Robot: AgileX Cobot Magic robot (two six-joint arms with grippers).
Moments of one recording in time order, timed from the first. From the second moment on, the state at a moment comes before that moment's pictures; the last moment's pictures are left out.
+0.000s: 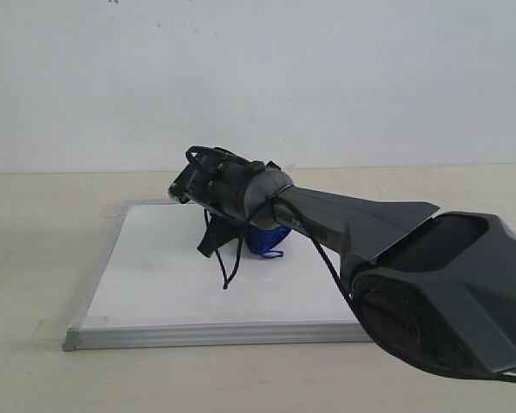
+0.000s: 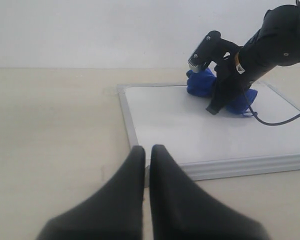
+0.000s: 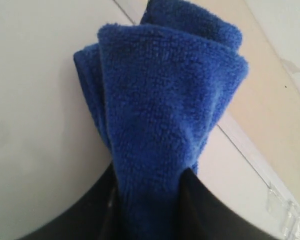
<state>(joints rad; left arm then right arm) -0.02 0.00 0.00 -0.13 0.29 0.06 0.69 2.69 -2.34 -0.67 0.91 0.19</state>
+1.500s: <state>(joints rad) -0.02 0.00 0.00 -0.13 0.29 0.06 0.68 2.41 -2.30 0.06 1.21 -0.35</state>
